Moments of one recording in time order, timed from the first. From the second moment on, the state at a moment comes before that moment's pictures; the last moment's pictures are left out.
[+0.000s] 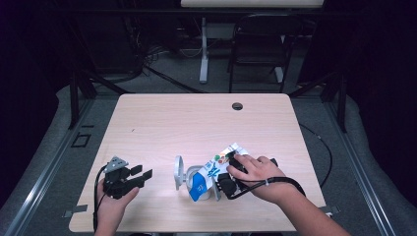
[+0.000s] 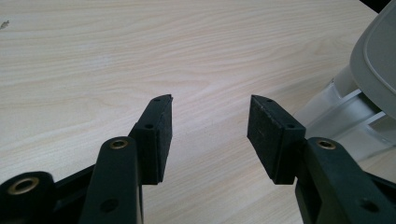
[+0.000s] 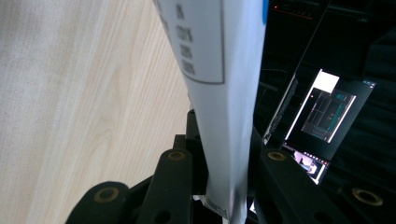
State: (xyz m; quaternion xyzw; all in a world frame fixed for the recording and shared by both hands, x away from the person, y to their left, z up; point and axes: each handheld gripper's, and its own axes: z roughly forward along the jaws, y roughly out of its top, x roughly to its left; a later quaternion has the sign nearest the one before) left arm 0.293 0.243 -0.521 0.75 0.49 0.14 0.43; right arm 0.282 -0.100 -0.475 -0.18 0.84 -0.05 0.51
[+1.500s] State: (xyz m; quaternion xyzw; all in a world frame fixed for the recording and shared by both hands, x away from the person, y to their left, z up) left arm 0.297 0.235 -0.517 0.75 0.48 0.14 0.43; right arm 0.283 -0.113 -0.476 -0.08 0.88 0.02 0.46
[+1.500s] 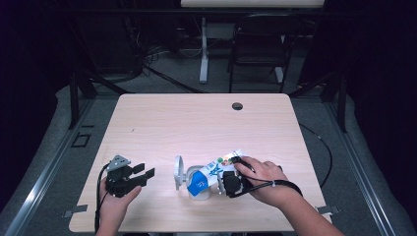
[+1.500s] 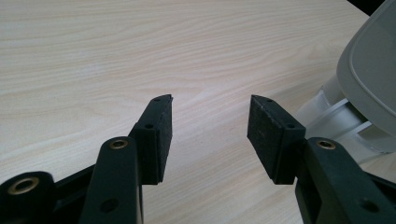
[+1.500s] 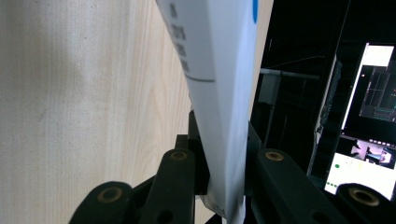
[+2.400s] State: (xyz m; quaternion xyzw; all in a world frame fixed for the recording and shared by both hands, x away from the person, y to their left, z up) left arm 0.303 0.231 -0.523 0.75 0.49 0.14 0.43; right arm 0.292 -0.135 -0.472 0.02 0.91 0.13 0.39
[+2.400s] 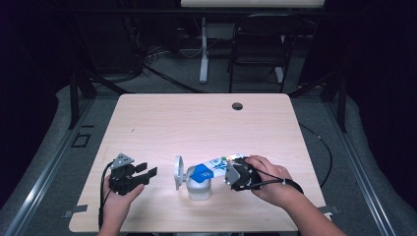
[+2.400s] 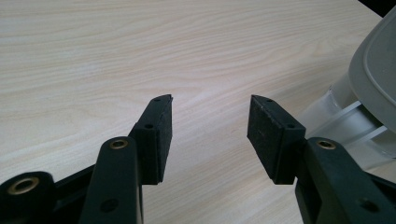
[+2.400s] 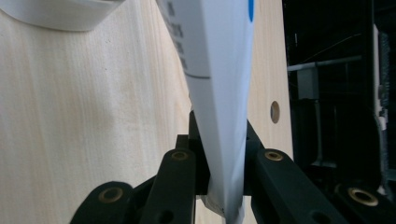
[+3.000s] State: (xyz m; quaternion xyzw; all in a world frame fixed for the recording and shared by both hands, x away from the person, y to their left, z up) left arm 0.301 0.232 -0.522 0.75 0.49 0.14 0.43; right arm 0.286 -0.141 -0.473 0.06 0.91 0.18 0.36
